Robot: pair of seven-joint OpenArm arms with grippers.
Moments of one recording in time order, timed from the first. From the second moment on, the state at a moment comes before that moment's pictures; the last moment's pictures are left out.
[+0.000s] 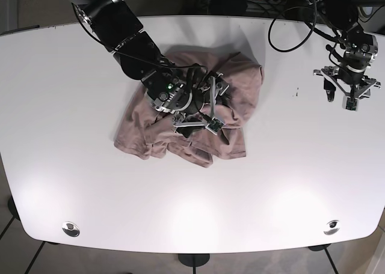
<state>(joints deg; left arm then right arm) 8.7 -7.2 -41.5 102.3 4.7 -40.1 36.6 13.1 3.9 -34.9 82.8 9.5 17.0 -43.5</state>
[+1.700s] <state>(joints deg) 16.8 1.7 -9.1 112.4 5.1 -35.8 36.6 67.4 -1.7 -16.2 99.2 10.5 20.6 -51.9</state>
